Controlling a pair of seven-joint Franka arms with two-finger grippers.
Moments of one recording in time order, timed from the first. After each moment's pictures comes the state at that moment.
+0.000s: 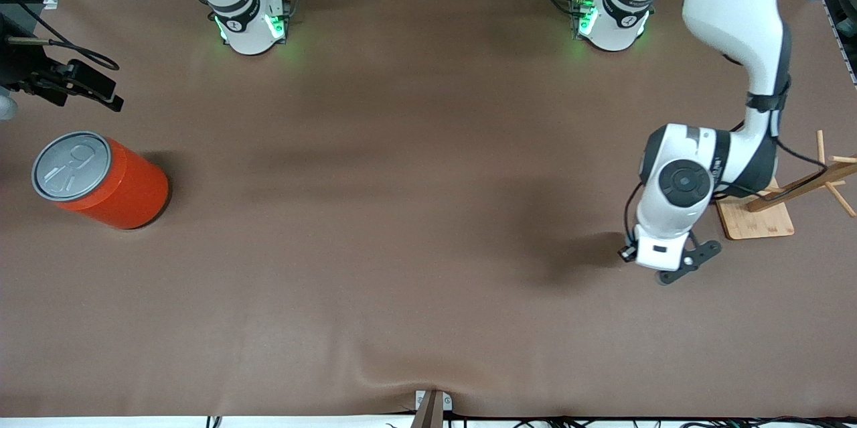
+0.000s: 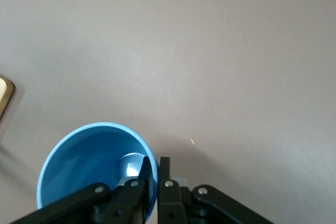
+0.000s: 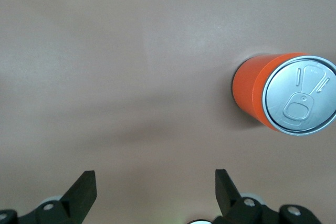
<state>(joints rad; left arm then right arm) -0.29 0.50 0.14 -1.79 0.28 2.38 -0.90 -0.04 -0.06 0.05 -1.56 0.05 1.46 0.15</state>
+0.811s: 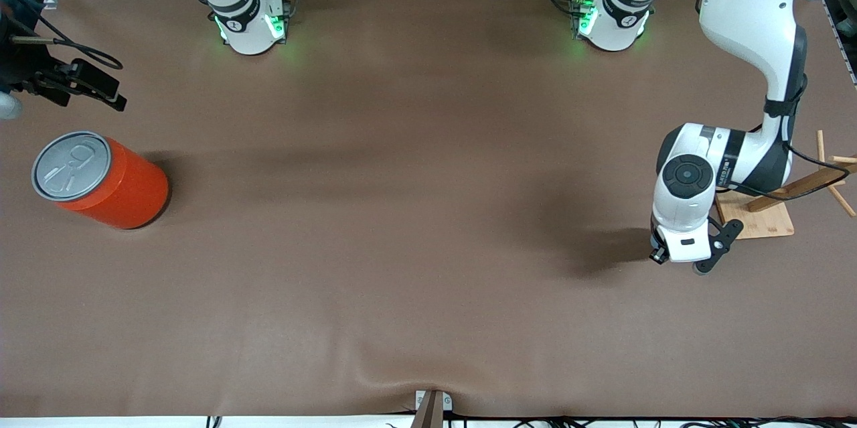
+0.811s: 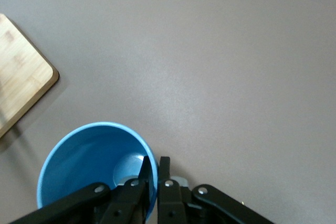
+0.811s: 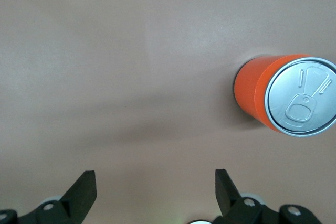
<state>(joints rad) -0.23 0.51 0.14 -1.87 0.51 2.44 -1.32 -0.03 -0.05 0.05 -1.56 0.05 1.46 0.15</state>
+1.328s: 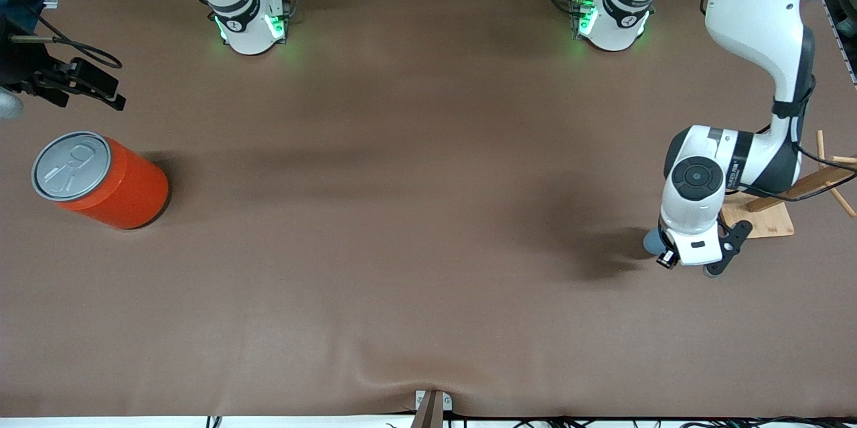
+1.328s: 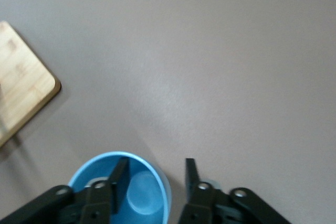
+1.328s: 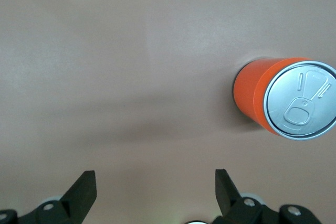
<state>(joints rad) -0.21 0.50 0.14 -1.85 0.51 2.45 -1.28 -0.03 -0.05 0.04 -1.56 0.05 1.46 0.12</state>
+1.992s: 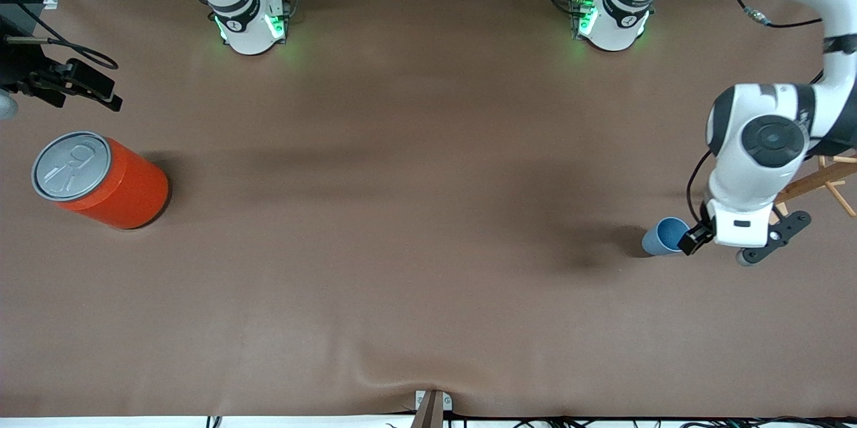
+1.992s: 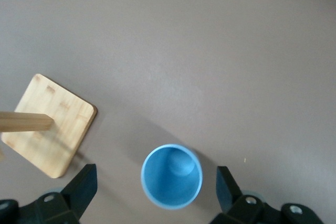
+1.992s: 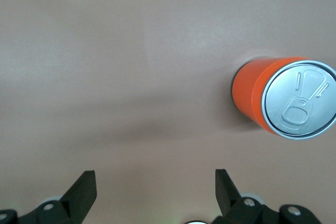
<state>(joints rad) -0.19 0.28 0.13 -1.84 0.29 2.23 -0.73 -0.03 -0.05 0.04 -1.56 0.05 1.46 0.12</state>
